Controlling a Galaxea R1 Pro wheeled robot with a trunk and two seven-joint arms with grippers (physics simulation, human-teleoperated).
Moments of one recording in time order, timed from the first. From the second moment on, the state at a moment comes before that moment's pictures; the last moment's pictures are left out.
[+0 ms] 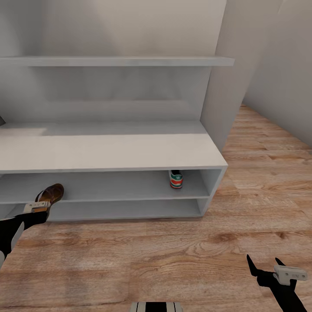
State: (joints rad) left arm -0.84 0.46 0.31 -0.46 -0.13 0.28 -0.22; right arm 0.05 -0.15 -0.35 -1.27 -0.07 -0.21 0.20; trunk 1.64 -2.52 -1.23
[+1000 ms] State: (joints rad) left arm -0.84 0.49 0.31 -0.43 -0.13 0.24 -0.22; right arm 0.05 -0.15 -0.35 -1.27 -0.07 -0.21 0.20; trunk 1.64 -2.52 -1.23
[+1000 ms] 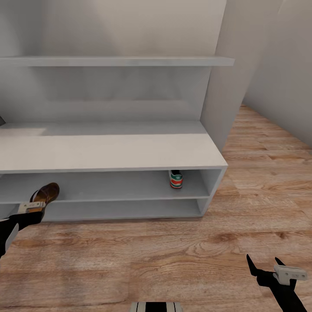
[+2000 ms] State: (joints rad) left arm -0.84 0.49 0.31 -0.43 -0.12 0.23 -0.22; right arm 0.05 -0.15 -0.35 -1.27 -0.07 -0.21 0.21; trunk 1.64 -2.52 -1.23
